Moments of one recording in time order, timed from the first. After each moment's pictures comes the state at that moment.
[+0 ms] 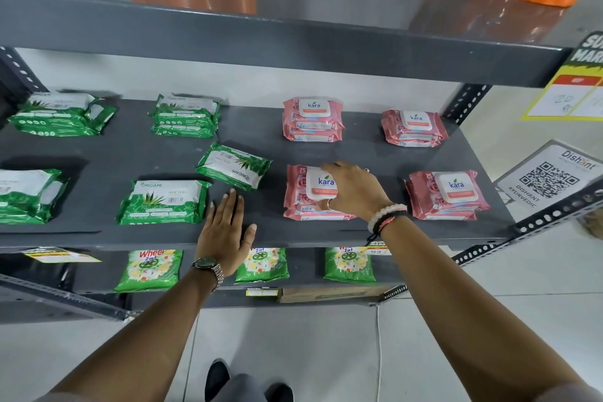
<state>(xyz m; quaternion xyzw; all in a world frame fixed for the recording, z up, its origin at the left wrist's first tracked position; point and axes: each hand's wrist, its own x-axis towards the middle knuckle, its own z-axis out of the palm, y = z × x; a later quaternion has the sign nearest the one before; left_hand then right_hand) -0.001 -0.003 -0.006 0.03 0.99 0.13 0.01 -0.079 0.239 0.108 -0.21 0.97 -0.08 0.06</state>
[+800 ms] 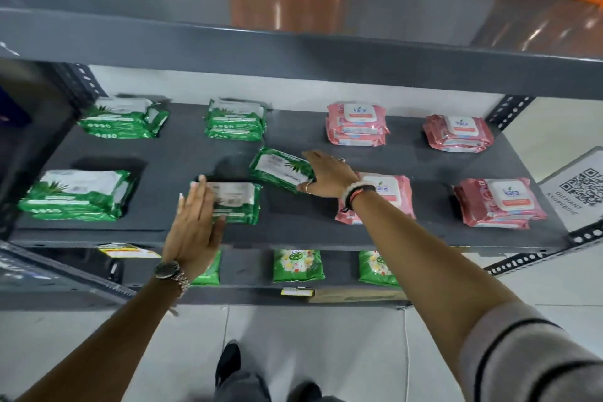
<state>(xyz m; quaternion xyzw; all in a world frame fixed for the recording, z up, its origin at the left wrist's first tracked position) 0.025 -0.140 0.027 0.00 0.98 0.17 -0.06 -0.119 0.106 0.090 -0.22 0.96 -0.09 0.15</state>
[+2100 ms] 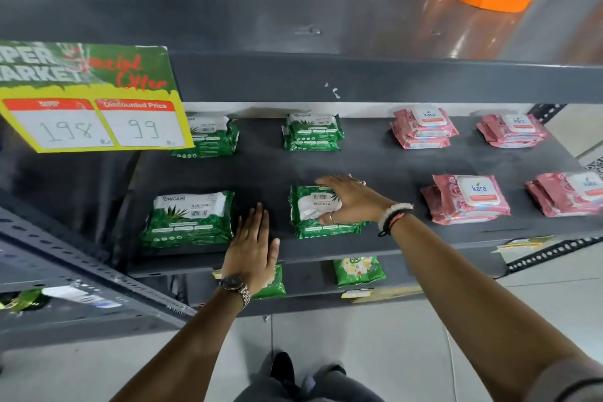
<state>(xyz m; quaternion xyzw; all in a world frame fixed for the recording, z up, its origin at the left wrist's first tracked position) 0.026 -0.275 -0.008 0.07 0.99 0.13 0.00 -0.069 -0.055 0.092 -0.21 0.94 -0.14 0.22</state>
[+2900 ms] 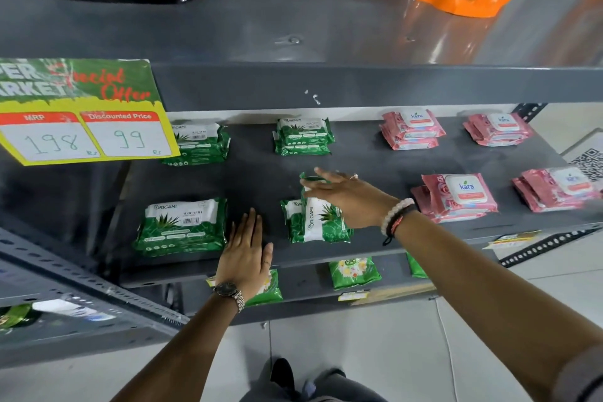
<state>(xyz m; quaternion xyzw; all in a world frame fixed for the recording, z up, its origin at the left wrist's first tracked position) 0.025 -0.274 -0.010 0.07 0.99 0.10 -0.01 -0.060 -0.046 0.115 -0.38 0.91 0.04 0.13</state>
